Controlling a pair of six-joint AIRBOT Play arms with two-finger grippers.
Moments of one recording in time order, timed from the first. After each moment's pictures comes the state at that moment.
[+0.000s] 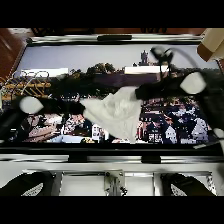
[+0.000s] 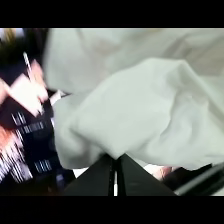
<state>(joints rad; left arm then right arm) -0.39 -1.04 1.06 1.18 -0.94 -1.50 0.29 -1.10 1.32 -1.20 1.12 1.41</state>
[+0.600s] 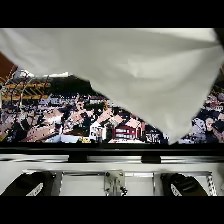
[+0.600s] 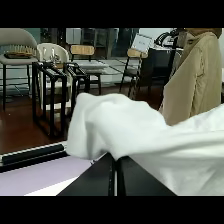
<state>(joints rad) -0.37 -0.69 1.67 1.30 -0.91 -1.51 0.29 -0.63 1.60 -1.24 1.03 1.59</state>
